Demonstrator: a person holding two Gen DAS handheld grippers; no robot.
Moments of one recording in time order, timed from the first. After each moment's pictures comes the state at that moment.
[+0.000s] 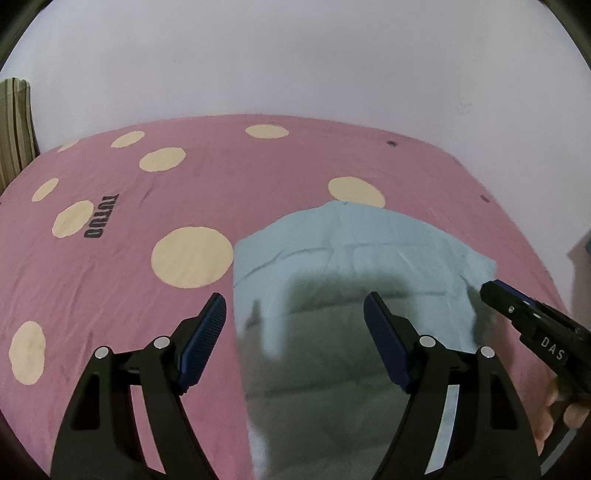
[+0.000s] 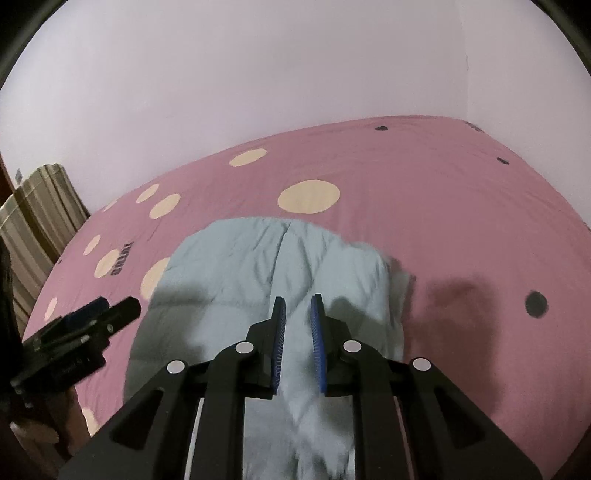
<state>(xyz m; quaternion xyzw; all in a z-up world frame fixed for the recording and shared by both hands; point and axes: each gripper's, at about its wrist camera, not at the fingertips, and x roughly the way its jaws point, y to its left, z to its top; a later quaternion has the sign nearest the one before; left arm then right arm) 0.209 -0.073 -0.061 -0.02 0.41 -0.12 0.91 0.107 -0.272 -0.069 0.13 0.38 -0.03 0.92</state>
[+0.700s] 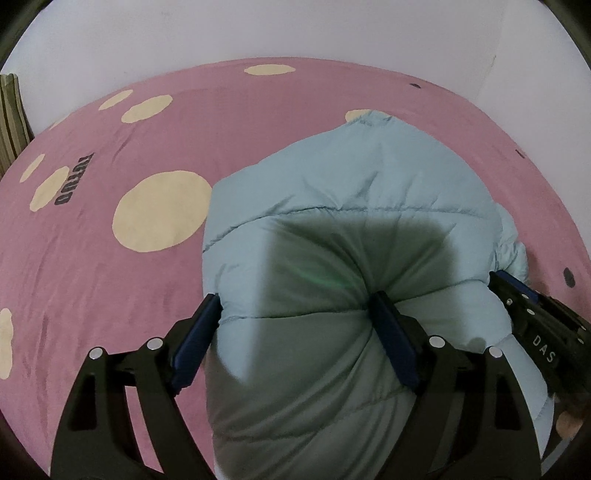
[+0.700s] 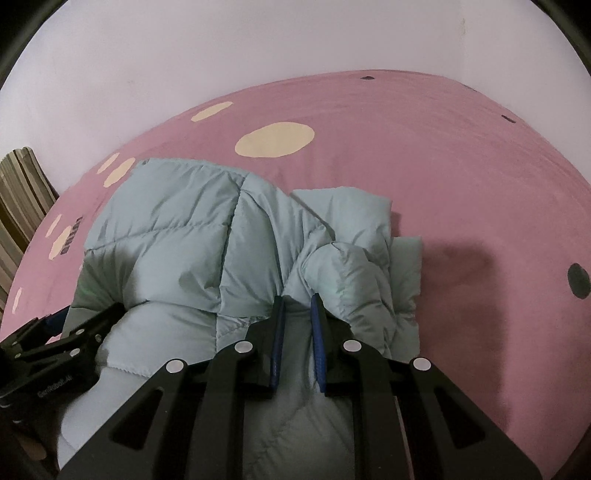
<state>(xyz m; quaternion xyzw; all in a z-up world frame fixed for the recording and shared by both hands) 0.245 -0.097 -0.139 0.02 0.47 -0.09 0.88 0.144 -0.278 -0.154 0.13 0.42 -0.06 0.90</state>
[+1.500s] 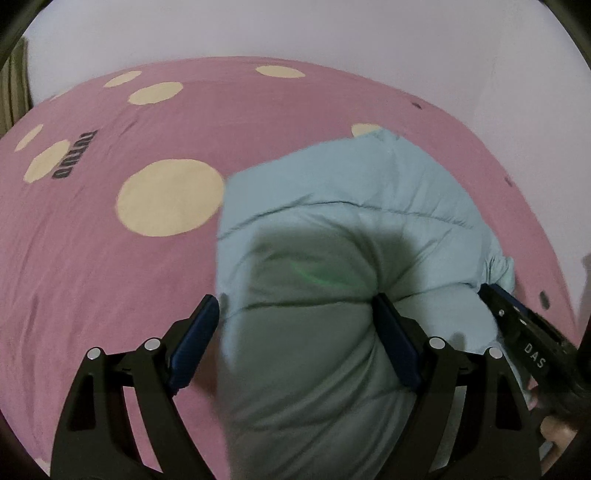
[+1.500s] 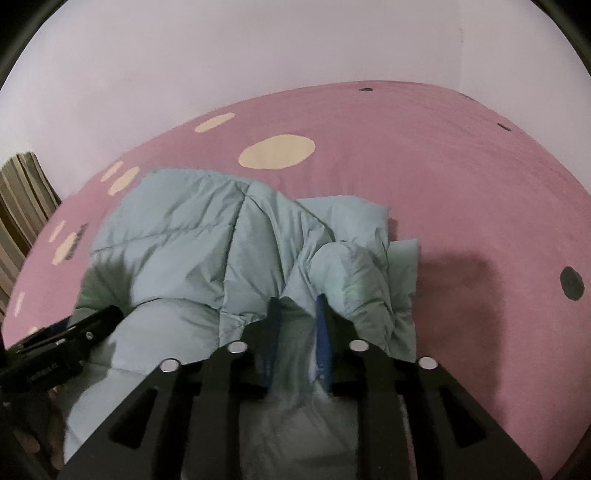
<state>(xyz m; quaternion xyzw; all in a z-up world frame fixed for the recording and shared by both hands) 0.238 -0.066 -0.123 -0.06 0.47 -0.11 0.87 0.130 -0.281 -0.140 0.14 0.40 -0.05 0.90</state>
